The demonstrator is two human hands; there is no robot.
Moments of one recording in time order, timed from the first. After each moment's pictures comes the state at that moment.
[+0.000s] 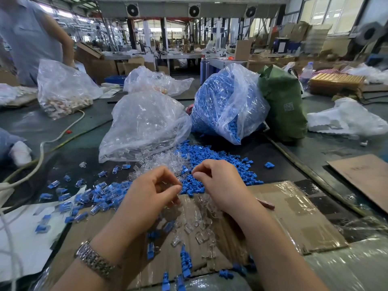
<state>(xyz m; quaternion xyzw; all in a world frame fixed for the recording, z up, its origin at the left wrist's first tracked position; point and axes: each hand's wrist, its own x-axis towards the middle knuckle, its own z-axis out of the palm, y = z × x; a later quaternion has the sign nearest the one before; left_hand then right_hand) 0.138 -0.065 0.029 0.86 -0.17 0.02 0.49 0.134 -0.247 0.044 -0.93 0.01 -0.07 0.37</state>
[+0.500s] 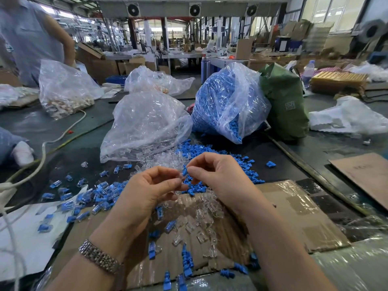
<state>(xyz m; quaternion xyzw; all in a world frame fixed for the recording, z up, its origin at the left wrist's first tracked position) 0.145 -0.061 0.028 0.65 -0.08 -0.10 0.75 0.129 -0.251 0.047 -0.80 -0.07 -0.06 0.59</state>
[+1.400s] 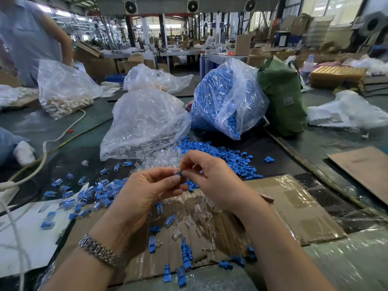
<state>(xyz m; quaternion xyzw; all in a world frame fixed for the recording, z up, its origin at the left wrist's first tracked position) 0.142 -0.057 0.030 0.62 -0.11 -0.14 0.76 0.126 -0.245 0.044 -0.87 -0.18 -0.08 0.45</state>
